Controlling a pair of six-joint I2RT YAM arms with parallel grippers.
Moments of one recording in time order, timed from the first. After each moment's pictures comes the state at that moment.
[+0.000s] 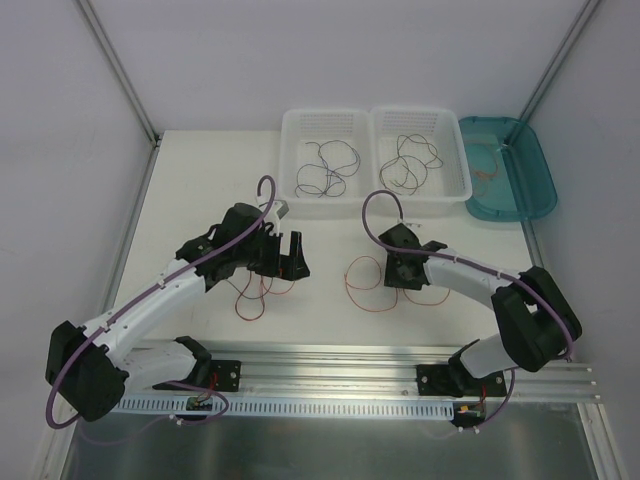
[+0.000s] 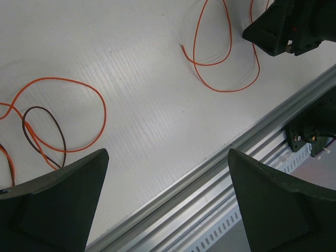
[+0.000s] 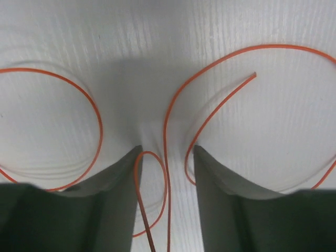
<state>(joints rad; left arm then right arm) -0.61 1.10 0.85 -0.52 0.25 -0.44 0.61 1.47 0.75 -0.51 0.29 0.66</state>
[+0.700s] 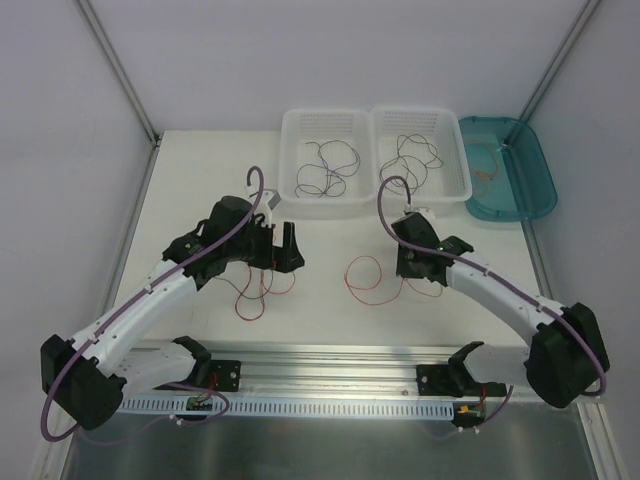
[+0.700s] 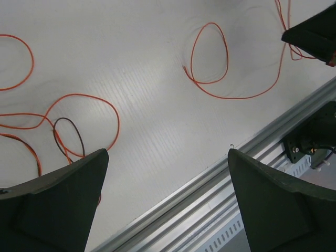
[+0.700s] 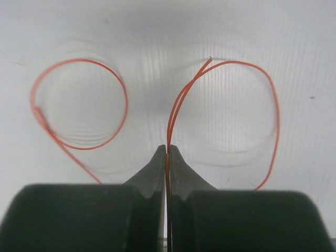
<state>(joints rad) -0.58 1.05 0.90 -0.56 0.22 -0.40 0.61 1.29 0.80 -0.63 0.30 0.57</state>
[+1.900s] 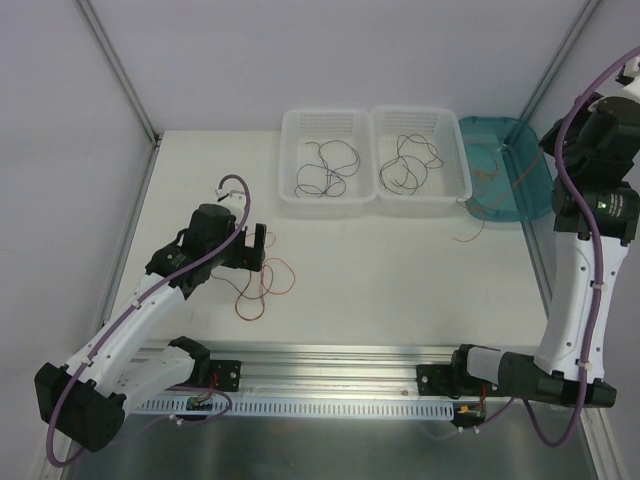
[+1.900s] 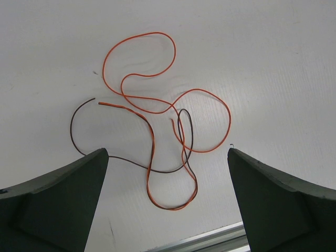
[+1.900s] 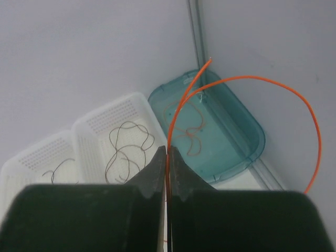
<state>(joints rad) -0.44 0.94 0.83 -0.62 -0.07 -0.17 -0.13 1.23 1.82 -0.74 0.23 0.27</state>
